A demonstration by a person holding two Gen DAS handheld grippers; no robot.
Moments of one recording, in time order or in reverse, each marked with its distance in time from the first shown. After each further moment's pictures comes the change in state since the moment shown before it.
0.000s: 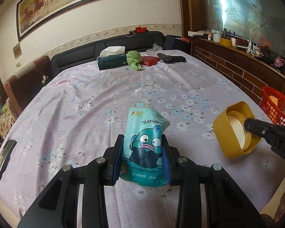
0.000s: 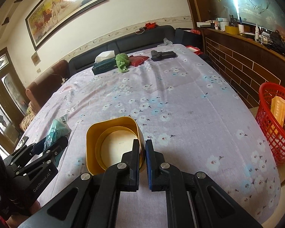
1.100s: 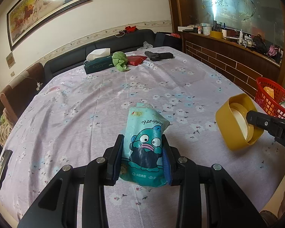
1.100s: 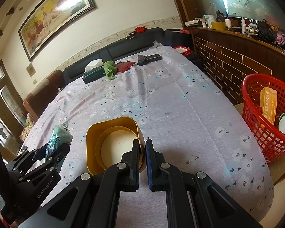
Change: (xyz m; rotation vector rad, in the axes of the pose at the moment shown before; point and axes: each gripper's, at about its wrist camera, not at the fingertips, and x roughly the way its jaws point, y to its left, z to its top) left arm 0.011 -0.037 0.008 0.074 0.013 -0.024; right arm -0.011 -0.043 0.000 0.079 -0.029 -0.009
